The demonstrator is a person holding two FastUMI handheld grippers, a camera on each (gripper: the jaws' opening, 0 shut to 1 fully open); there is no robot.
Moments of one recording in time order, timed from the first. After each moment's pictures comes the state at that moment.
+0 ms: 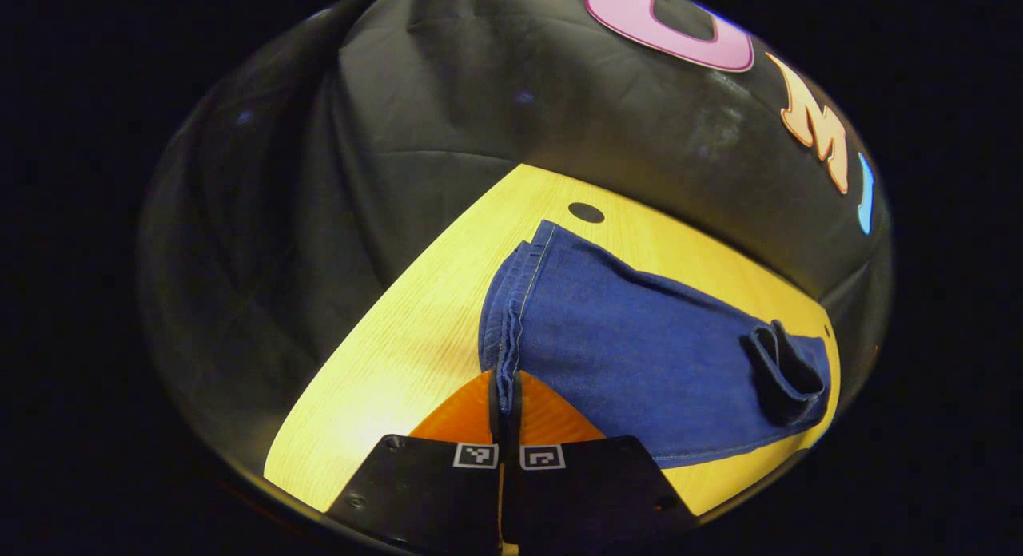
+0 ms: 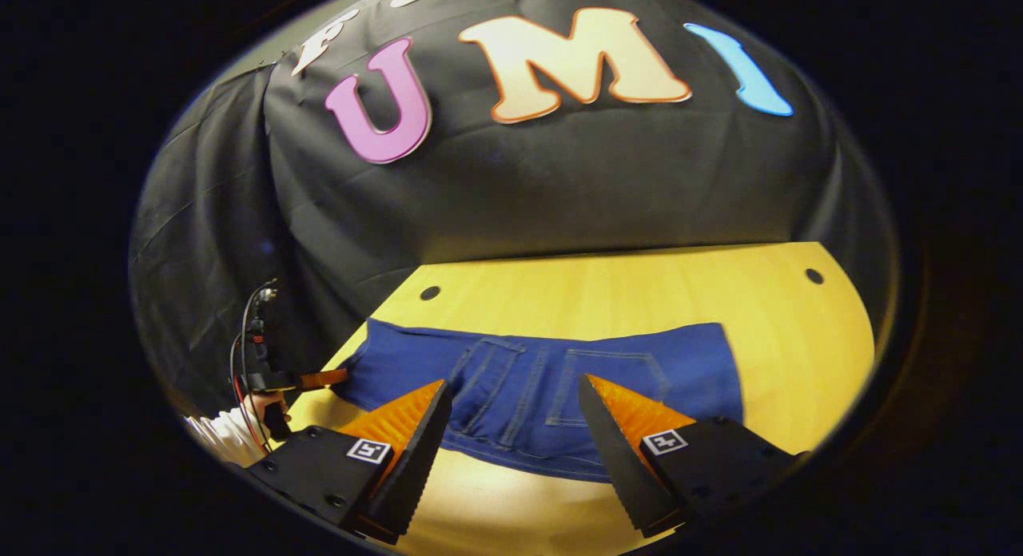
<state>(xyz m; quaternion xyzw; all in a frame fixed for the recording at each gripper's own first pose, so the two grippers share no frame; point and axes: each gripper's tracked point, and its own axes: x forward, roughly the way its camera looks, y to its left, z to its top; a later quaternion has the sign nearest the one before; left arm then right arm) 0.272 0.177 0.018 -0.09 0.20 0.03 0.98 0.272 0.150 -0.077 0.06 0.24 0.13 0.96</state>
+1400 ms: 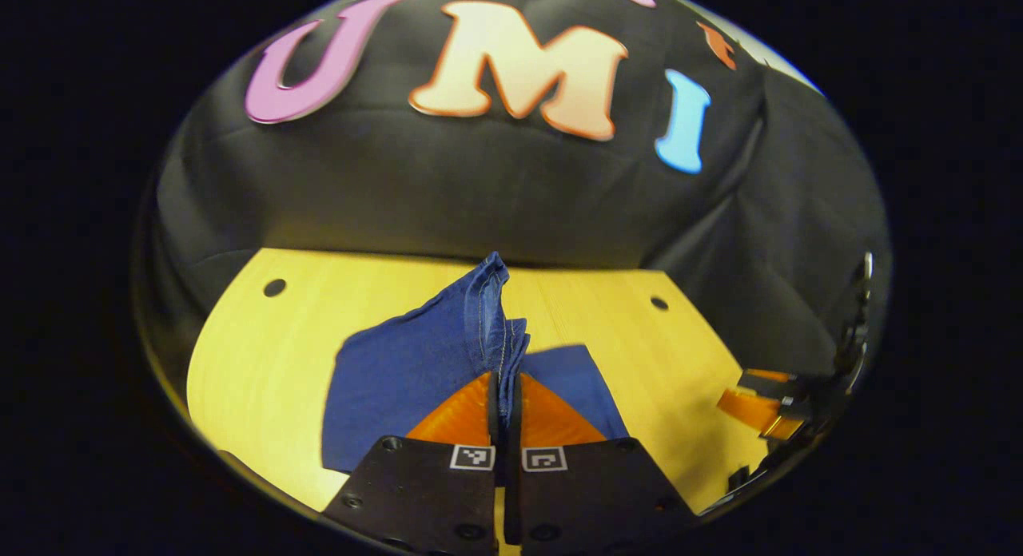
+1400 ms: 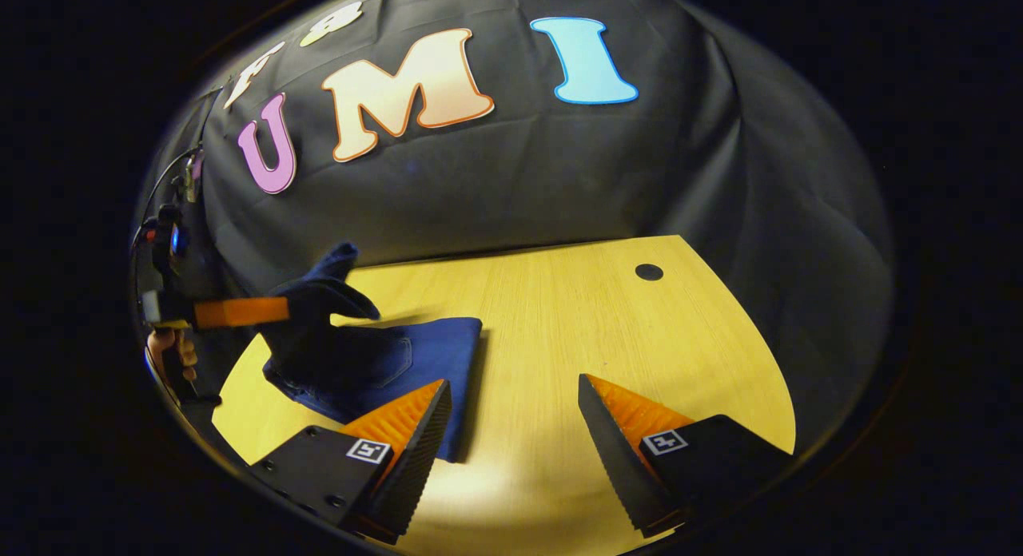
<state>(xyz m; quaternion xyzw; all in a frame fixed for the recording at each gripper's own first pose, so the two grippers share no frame) 0.192 -0.274 0.074 0.08 0.20 -0.19 0.96 0.252 -0.128 -0.084 0.04 0.25 0.03 0.97</state>
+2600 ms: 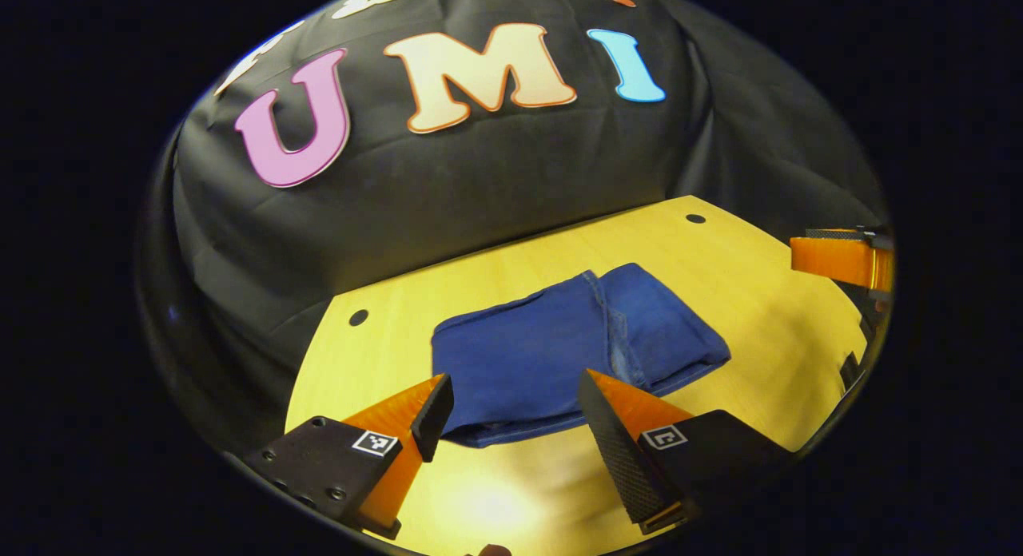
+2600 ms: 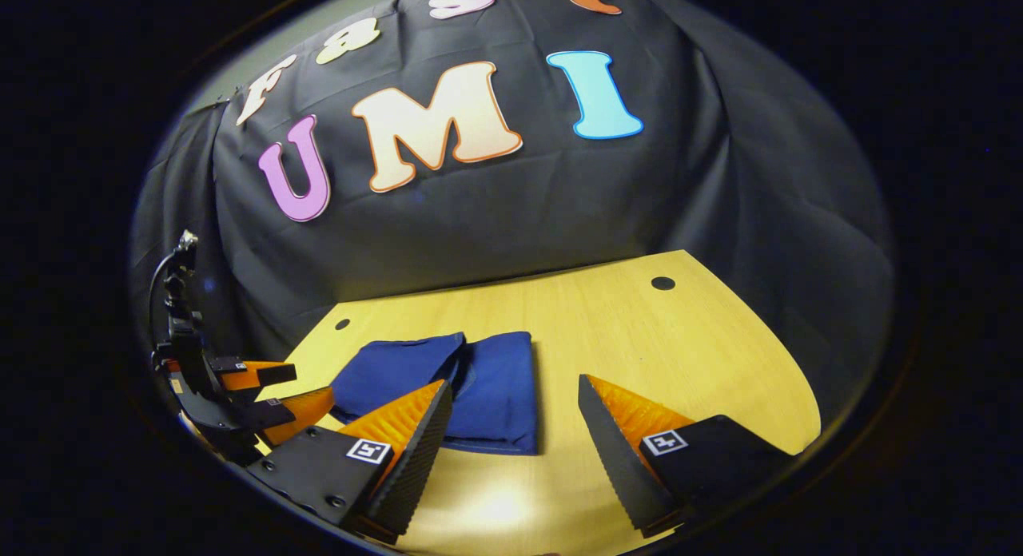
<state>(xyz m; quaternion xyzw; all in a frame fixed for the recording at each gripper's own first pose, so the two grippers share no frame) 0.127 -0.147 0.081 0.22 0.13 -0.11 0.96 0.192 -0.037 -0.035 0.08 0.18 0.03 0.98</state>
